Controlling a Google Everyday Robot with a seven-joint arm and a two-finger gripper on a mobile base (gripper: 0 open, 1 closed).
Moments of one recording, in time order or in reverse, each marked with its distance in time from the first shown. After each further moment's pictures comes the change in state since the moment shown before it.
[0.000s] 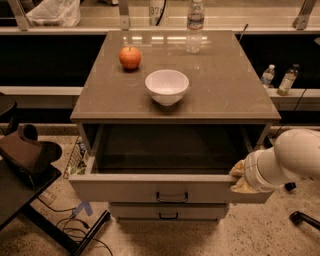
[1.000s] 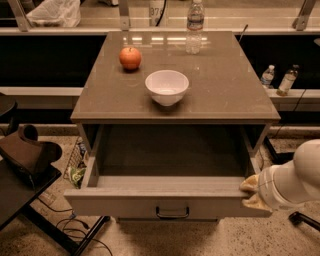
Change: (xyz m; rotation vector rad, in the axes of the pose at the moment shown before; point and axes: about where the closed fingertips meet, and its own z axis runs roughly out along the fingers) arm 0.023 0.049 -0.025 -0.078 0.026 0.011
